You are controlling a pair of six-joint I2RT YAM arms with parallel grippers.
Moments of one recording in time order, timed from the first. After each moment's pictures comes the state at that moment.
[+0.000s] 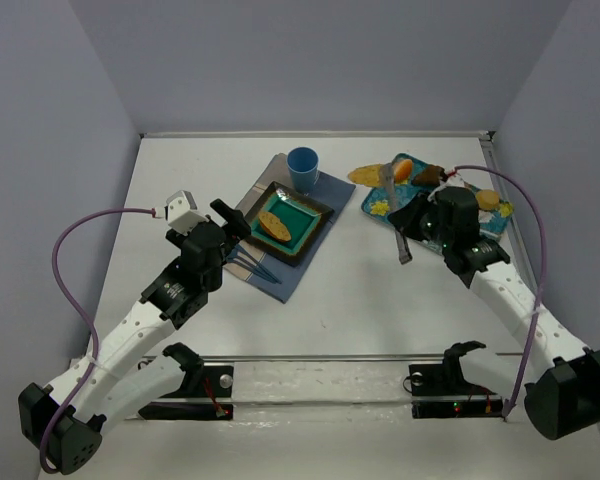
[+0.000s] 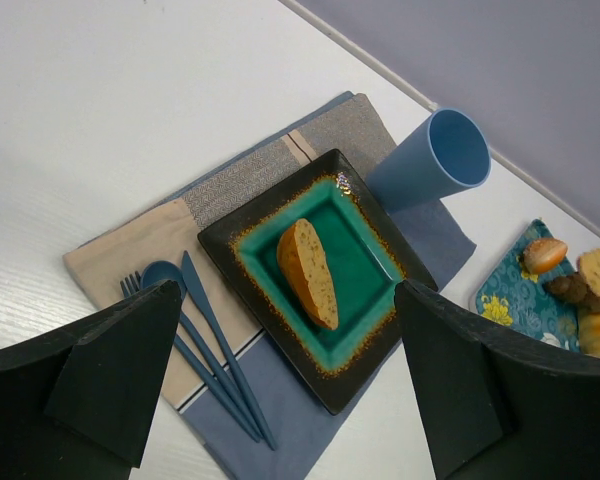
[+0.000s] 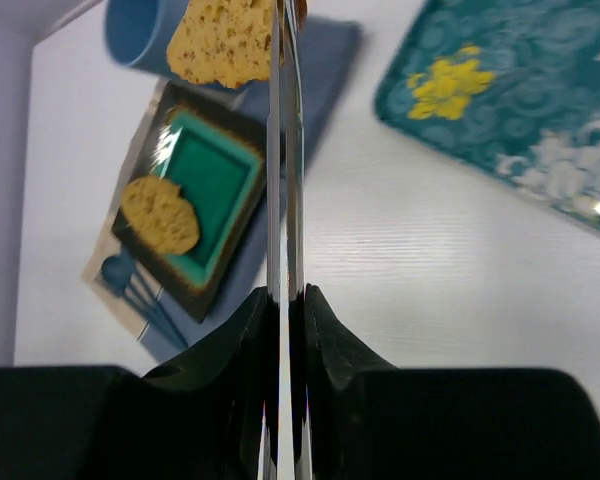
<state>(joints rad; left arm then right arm) -0.63 0.80 0.70 -0.23 -0.71 -0.78 0.25 1.01 0.81 -0.24 -0.07 0.64</state>
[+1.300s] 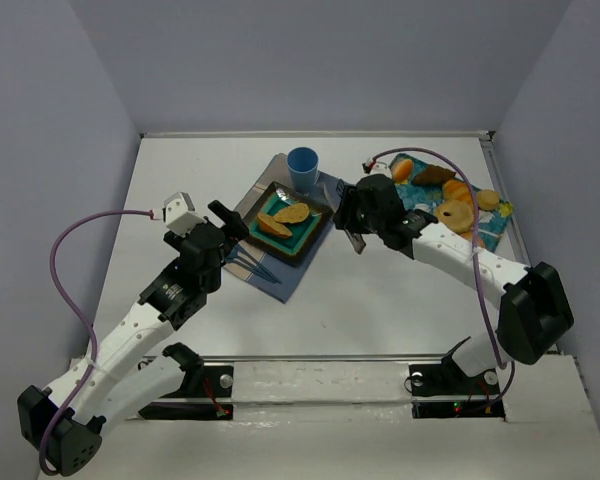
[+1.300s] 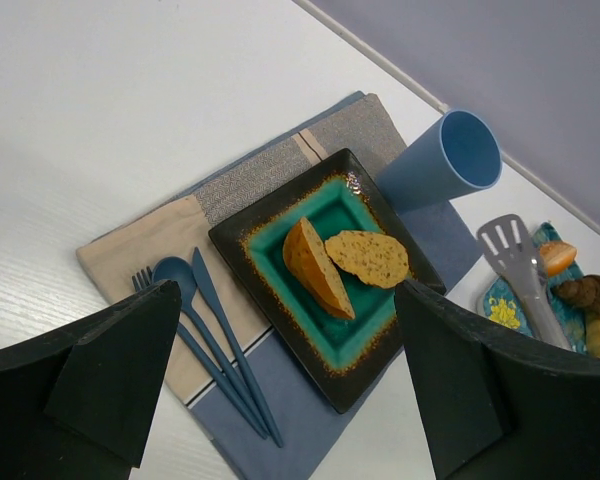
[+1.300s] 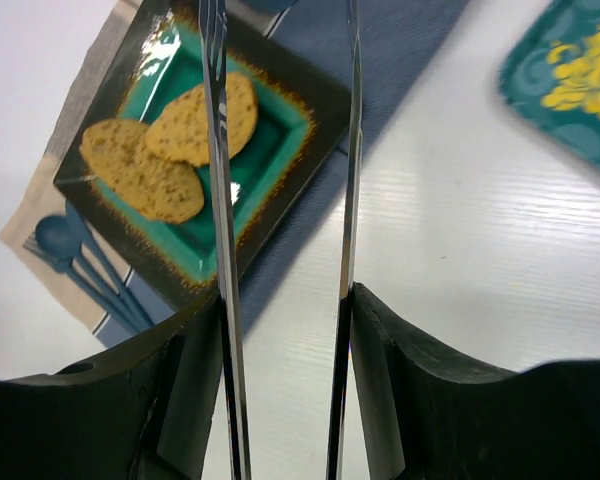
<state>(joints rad) -0.63 0.79 0.70 -0.26 -0.72 -0.79 0.63 1.50 1.10 -0.23 0.18 0.60</state>
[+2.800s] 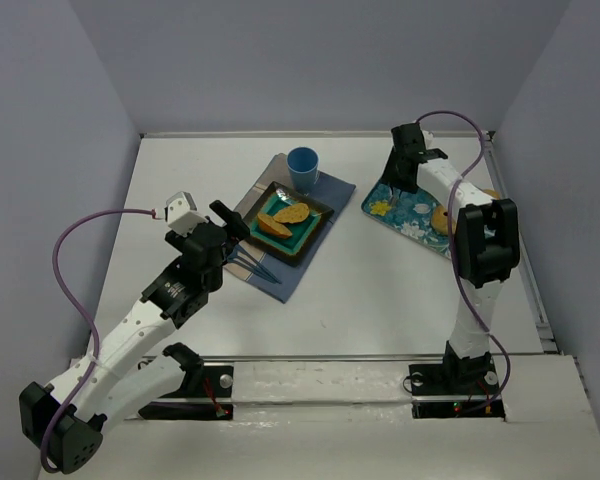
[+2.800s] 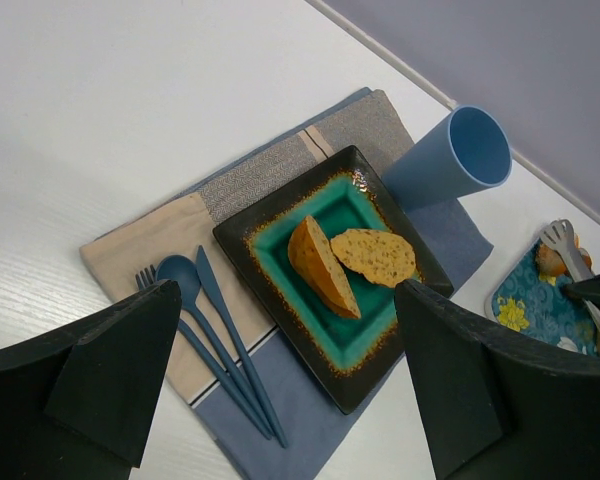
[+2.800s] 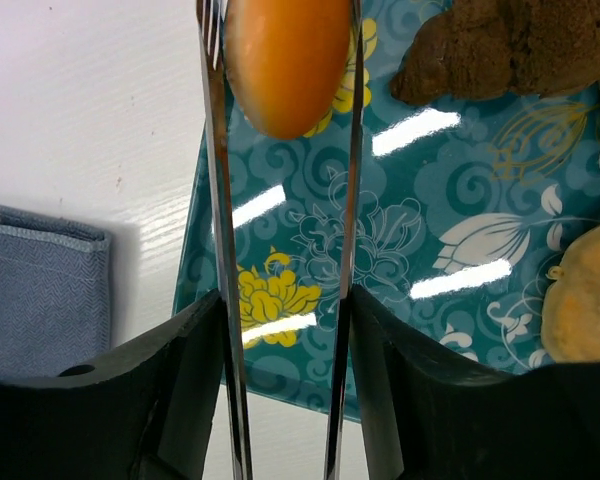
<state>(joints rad) -0.63 0.81 0.70 -0.26 -0.73 -0.79 0.21 2.03 1.67 -0.55 0.30 0.50</state>
